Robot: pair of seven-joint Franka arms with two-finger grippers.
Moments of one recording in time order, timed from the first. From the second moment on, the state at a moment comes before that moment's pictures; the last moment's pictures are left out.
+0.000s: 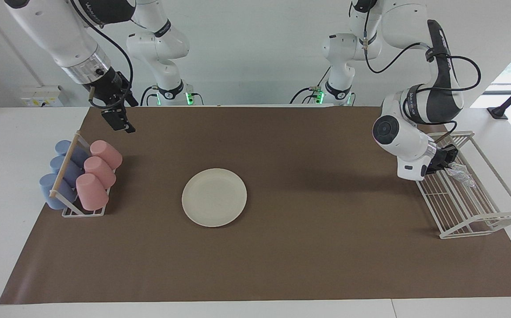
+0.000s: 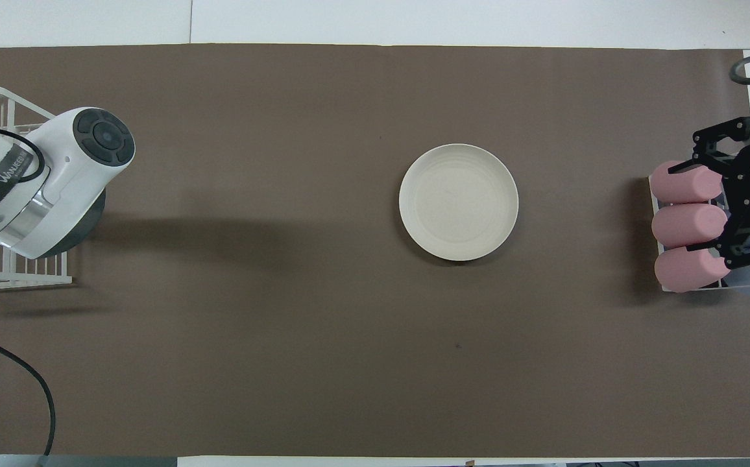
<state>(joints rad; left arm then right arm) -0.09 0.25 -0.08 -1.78 0.91 1.76 -0.64 0.04 -0.02 -0.01 -1.62 0.18 1.52 1.52</state>
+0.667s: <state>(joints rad) -0.15 0.23 -0.08 -1.37 -0.03 1.46 -0.64 0.08 -0.05 0.14 -1.66 0.18 1.62 1.82</state>
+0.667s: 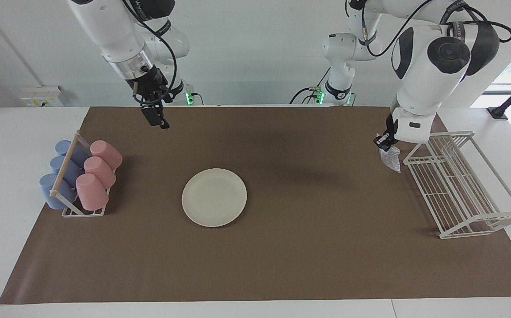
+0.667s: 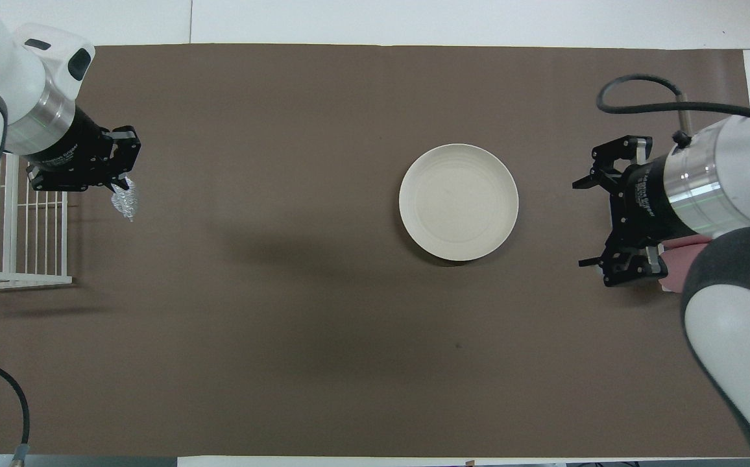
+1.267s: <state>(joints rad) -0.03 0.08 -0.07 -1.65 -0.84 1.56 -0.36 0.24 -0.05 0.14 -1.68 0.18 1.72 2.10</state>
